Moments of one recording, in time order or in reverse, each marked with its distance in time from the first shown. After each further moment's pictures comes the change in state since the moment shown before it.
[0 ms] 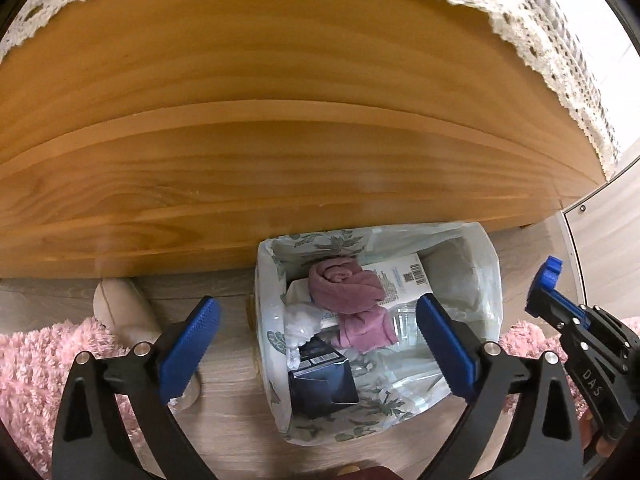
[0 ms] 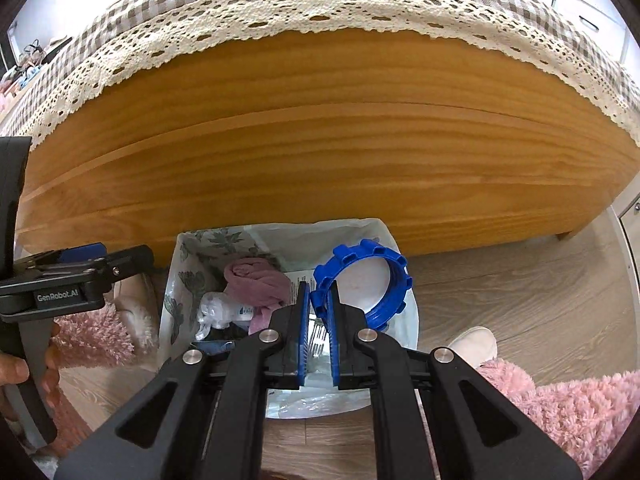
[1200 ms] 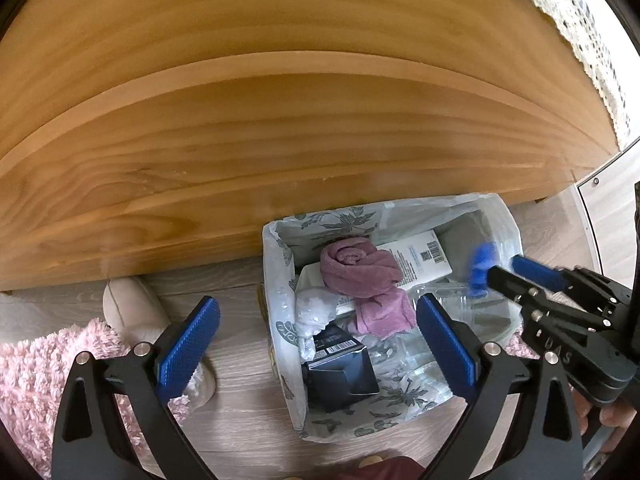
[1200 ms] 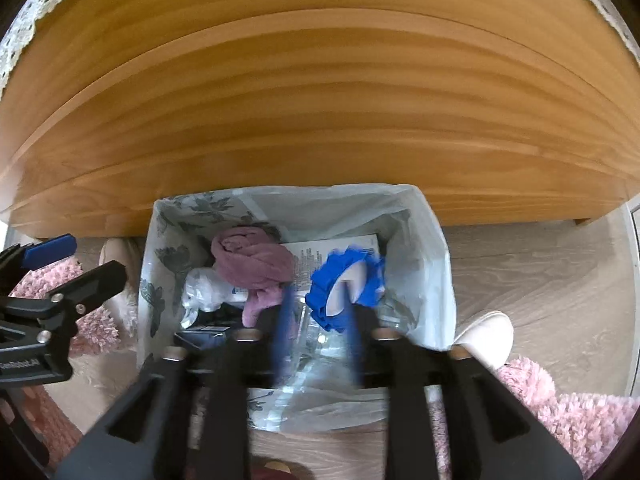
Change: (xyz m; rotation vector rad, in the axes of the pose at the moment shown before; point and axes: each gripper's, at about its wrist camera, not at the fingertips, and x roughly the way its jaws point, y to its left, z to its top) left arm 0.015 -0.001 -0.005 0.062 0.058 0.062; right arm 0.061 0.009 0.008 -0.021 0.156 -0.028
